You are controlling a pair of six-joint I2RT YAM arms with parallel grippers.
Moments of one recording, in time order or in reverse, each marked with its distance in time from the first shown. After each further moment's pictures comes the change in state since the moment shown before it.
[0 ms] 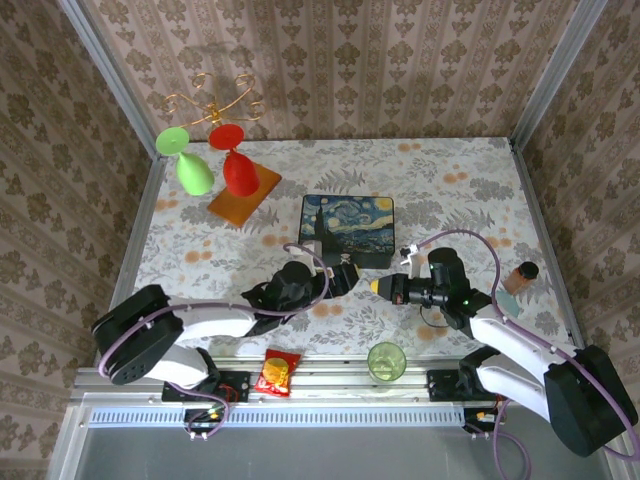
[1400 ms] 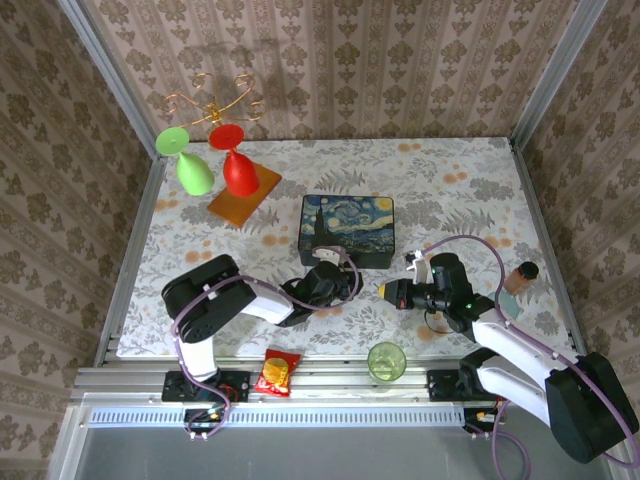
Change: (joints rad) left arm -0.015 0.407 0.159 0.116 -0.056 0.105; right arm -0.024 -0.036 -0.037 -0.079 0.077 -0.042
